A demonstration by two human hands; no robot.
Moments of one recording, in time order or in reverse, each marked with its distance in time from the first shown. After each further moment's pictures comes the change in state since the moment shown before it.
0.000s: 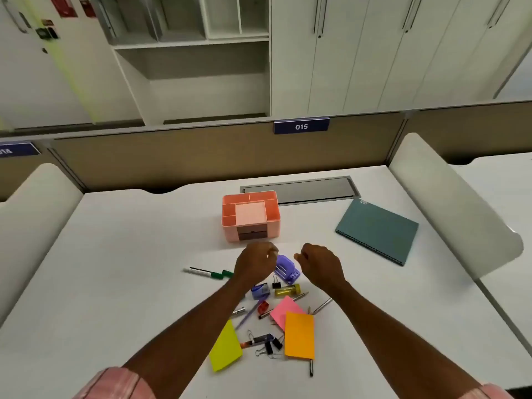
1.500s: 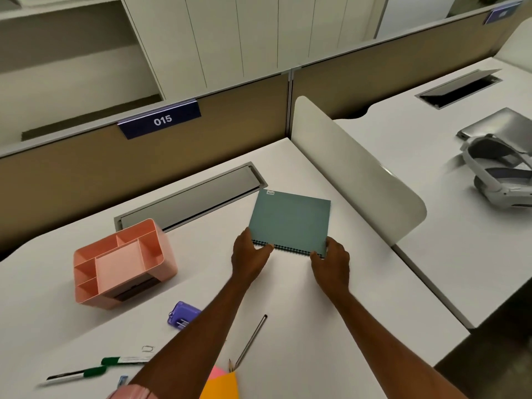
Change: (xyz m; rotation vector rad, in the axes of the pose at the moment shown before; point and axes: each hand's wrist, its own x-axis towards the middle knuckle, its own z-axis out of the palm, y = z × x) left_hand 0.142 0.150 0.199 -0.338 -0.212 -0.131; right_hand 0.008 0.261 0.008 0.495 0.386 0.786
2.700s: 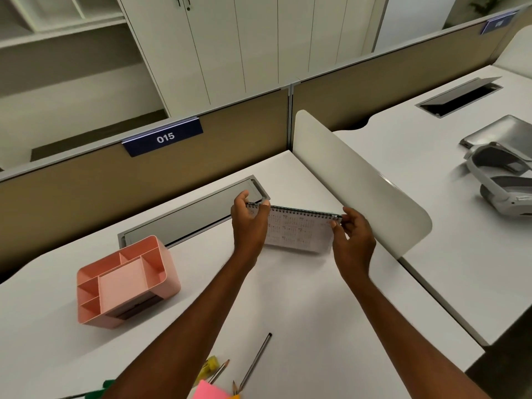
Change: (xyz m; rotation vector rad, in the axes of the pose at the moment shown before) left_hand 0.021 0.106 -0.028 -0.367 0.194 0.177; right_hand 0.038 -0.063 -0.057 0.489 0.290 -0.257
